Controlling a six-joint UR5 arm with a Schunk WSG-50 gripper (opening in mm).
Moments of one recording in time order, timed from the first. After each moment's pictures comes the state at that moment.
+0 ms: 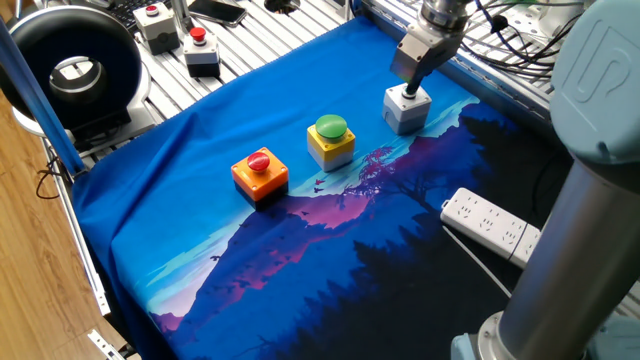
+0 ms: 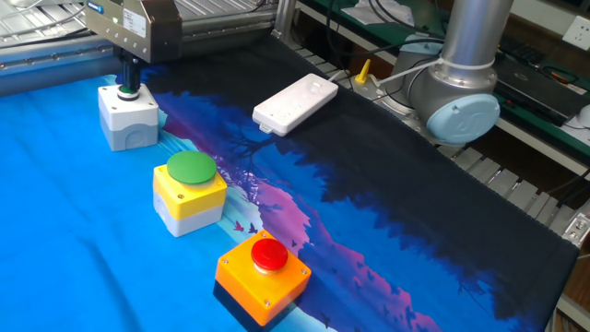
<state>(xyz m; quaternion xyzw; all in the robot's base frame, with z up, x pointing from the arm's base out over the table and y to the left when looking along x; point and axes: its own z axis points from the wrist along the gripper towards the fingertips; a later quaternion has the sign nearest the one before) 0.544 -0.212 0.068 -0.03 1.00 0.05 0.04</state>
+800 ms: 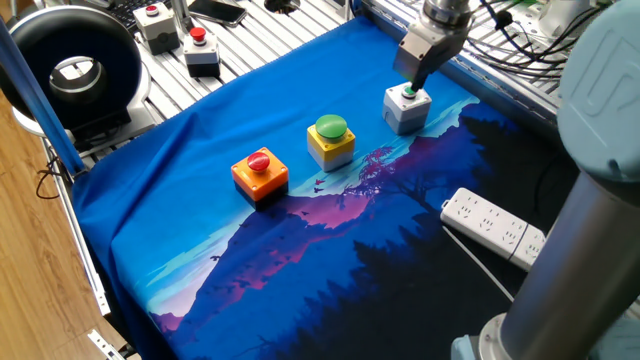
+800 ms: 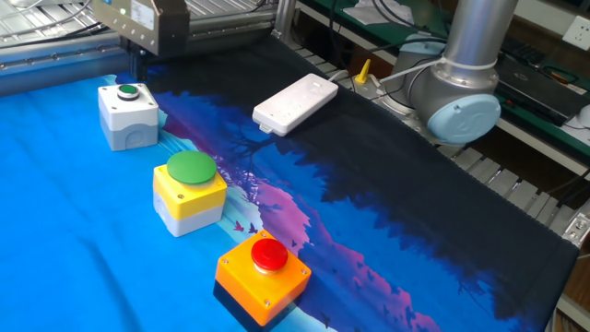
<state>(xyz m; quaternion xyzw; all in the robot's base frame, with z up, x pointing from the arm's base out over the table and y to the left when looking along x) 0.527 -0.209 0.087 -0.02 1.00 0.03 0.03</state>
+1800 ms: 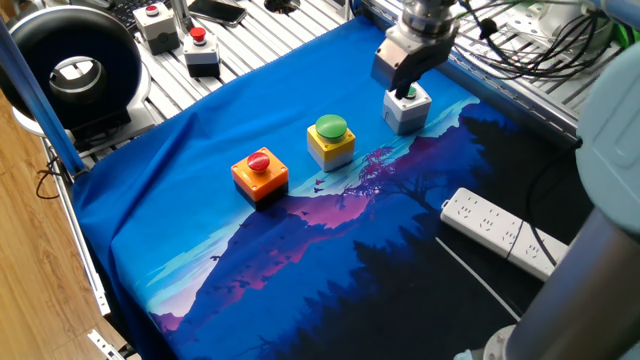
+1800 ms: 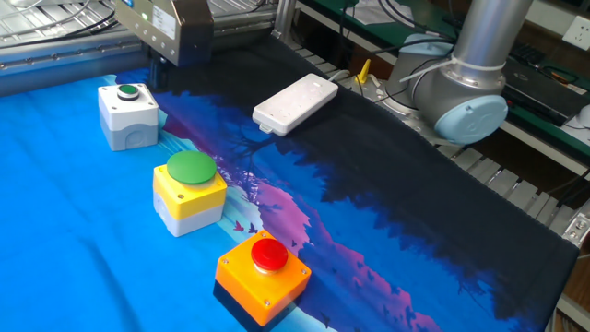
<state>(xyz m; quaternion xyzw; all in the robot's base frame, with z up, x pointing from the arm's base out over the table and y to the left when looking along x) 0.528 -0.154 0.091 0.02 1.00 0.02 0.03</state>
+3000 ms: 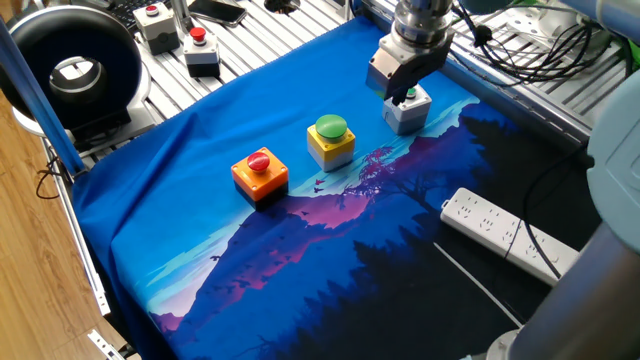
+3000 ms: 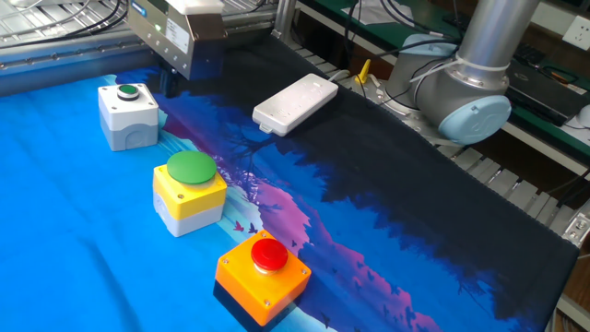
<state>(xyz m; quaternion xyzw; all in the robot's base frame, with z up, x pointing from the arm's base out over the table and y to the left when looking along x) 0.527 -0.154 0.089 0.00 1.00 -0.02 0.04</state>
